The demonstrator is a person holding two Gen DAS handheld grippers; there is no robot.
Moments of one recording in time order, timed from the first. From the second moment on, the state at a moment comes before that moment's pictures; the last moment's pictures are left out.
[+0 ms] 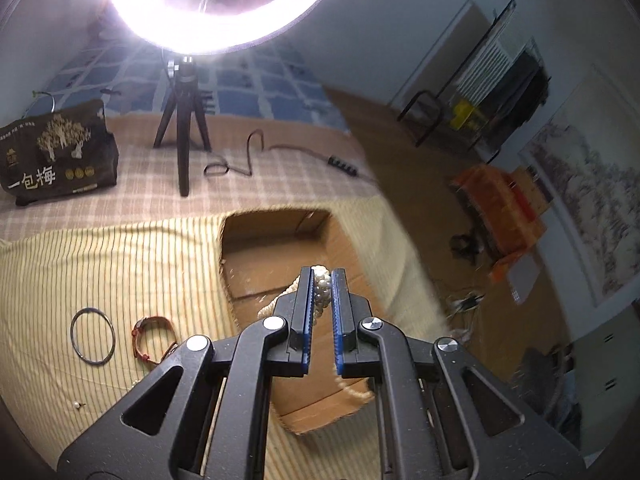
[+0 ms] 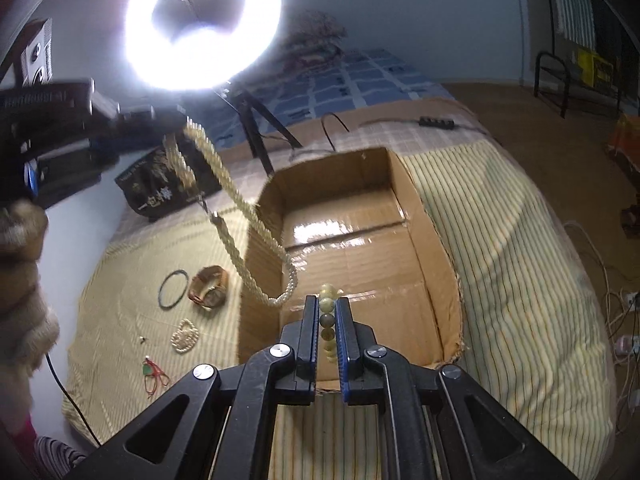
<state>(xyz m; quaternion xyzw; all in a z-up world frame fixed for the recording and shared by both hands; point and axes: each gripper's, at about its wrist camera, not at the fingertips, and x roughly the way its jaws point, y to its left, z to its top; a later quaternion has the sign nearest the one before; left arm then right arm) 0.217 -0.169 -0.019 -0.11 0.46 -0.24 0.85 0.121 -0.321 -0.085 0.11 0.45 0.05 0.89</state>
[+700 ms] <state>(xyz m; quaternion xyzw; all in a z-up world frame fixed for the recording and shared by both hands) 0.168 -0.074 -0.013 -0.02 0.41 -0.14 0.90 0.115 -0.316 -0.063 0.13 0.42 0.03 0.90</state>
